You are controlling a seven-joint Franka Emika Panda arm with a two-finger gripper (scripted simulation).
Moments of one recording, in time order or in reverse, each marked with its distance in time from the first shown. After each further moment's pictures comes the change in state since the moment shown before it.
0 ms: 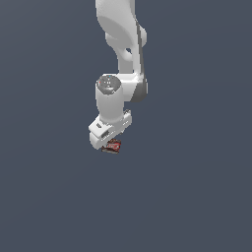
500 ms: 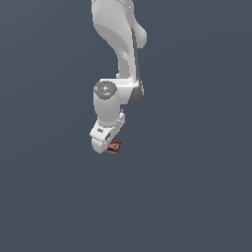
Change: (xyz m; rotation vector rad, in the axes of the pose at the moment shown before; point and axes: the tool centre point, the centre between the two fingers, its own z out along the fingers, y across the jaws) arm -0.013 0.001 0.024 0.007 0.005 -0.274
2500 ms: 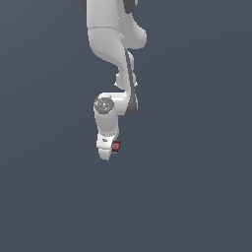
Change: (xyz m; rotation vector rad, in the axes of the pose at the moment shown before) arm -0.011 -0.005 0.074 0.004 0.021 -0.321
